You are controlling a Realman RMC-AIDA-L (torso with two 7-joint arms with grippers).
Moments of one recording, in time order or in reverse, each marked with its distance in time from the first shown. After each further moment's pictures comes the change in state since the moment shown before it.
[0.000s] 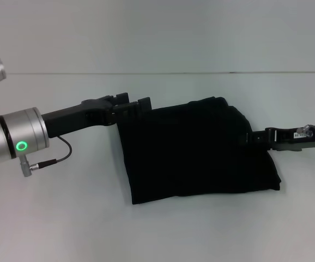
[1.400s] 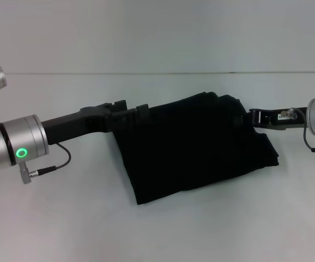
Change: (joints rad) left arm 0.020 -0.008 0.012 -0.002 0.000 -0.016 -0.005; right arm 0.023 0.050 0.003 -0.079 0.048 0.013 -0.060
